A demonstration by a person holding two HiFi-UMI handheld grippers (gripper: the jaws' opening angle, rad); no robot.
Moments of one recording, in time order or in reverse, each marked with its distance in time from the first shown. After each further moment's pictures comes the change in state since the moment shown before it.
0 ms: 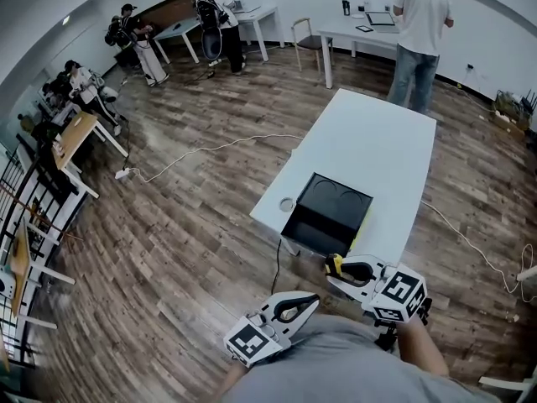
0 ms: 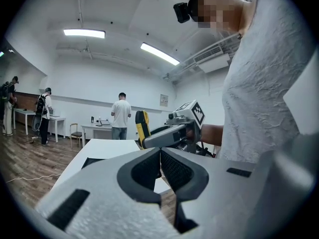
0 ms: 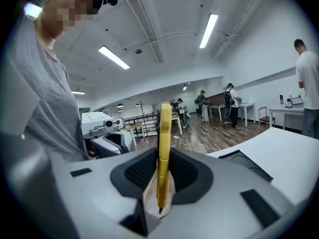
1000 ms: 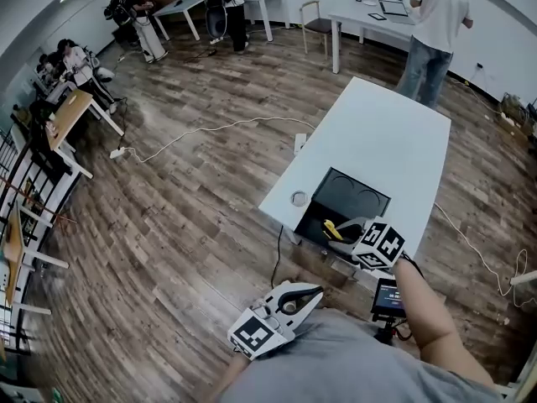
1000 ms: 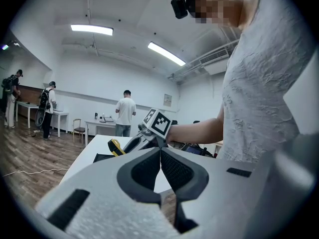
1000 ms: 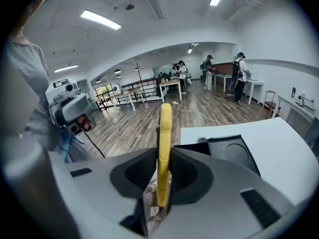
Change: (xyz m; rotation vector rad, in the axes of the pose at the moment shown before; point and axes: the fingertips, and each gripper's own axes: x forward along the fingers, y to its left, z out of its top) left arm -0.014 0.056 -0.017 -0.005 0.005 -0.001; right arm 0.102 -0.110 -0.064 -0.043 0.474 0.026
